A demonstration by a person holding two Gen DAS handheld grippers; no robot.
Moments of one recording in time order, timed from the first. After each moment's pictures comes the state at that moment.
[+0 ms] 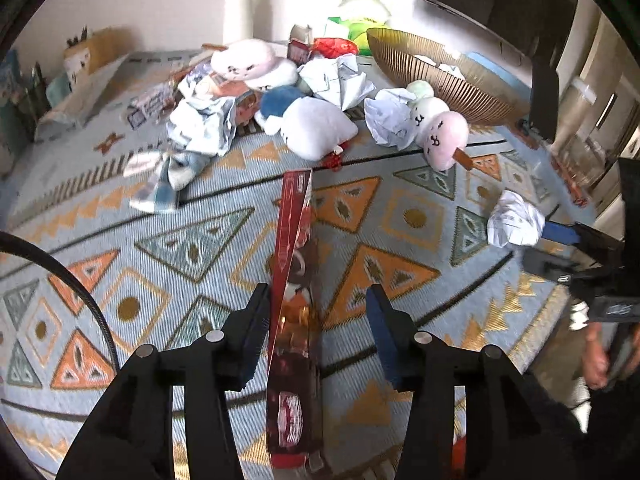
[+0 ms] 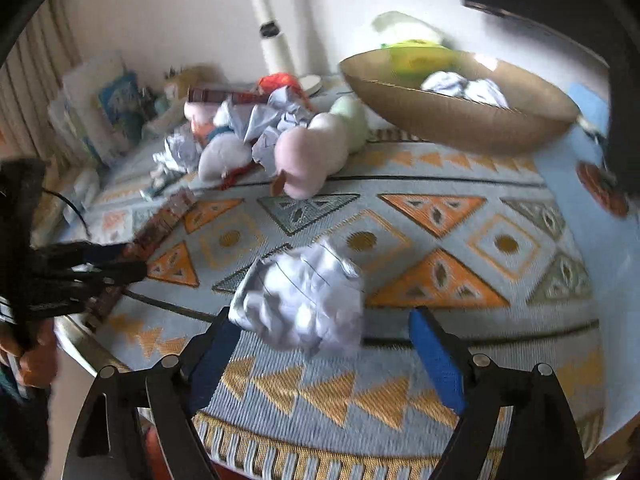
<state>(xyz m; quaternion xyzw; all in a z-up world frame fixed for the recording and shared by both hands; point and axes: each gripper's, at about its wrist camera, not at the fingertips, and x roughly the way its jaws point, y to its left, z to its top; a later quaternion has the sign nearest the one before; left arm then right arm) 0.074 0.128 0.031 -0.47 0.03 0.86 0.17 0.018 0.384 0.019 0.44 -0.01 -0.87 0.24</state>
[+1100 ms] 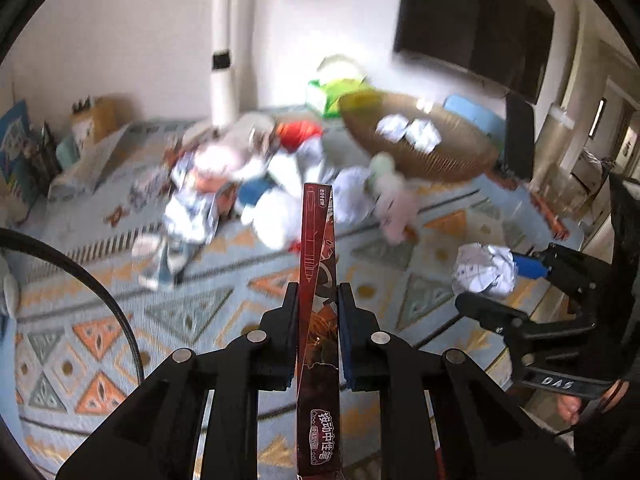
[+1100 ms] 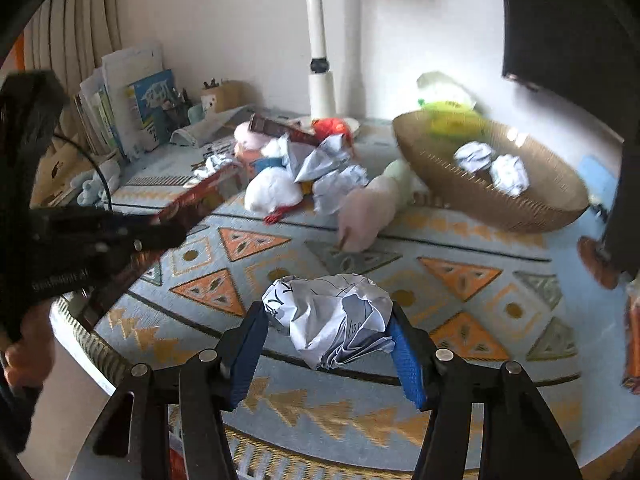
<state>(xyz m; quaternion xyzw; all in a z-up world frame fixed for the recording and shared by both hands) 0.082 0.154 0.086 -0.39 0.03 0.90 0.18 0.038 0.346 0.051 0.36 0.09 -0.90 0.25</state>
